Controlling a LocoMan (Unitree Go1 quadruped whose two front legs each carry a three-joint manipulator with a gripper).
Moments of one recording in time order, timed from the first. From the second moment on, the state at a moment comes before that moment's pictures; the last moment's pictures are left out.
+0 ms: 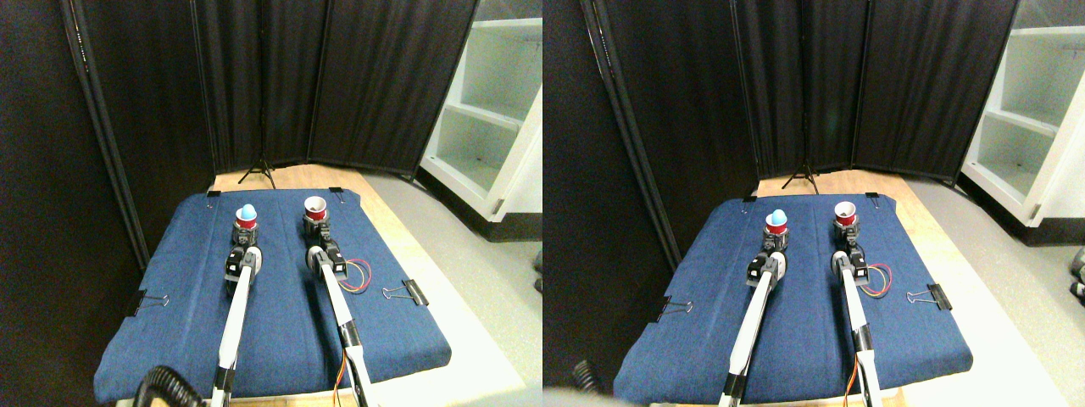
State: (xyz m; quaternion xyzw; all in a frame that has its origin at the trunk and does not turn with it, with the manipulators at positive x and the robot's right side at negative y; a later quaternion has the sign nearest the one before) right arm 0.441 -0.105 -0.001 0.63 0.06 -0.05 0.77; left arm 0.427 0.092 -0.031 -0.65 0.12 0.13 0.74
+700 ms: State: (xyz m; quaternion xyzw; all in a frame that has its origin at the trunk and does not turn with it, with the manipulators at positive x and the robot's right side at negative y) right arm 0.436 -0.109 -0.015 0.66 0.06 -0.08 0.75; left arm 0.426 0.093 -0.037 -0.65 0.11 0.12 0.74
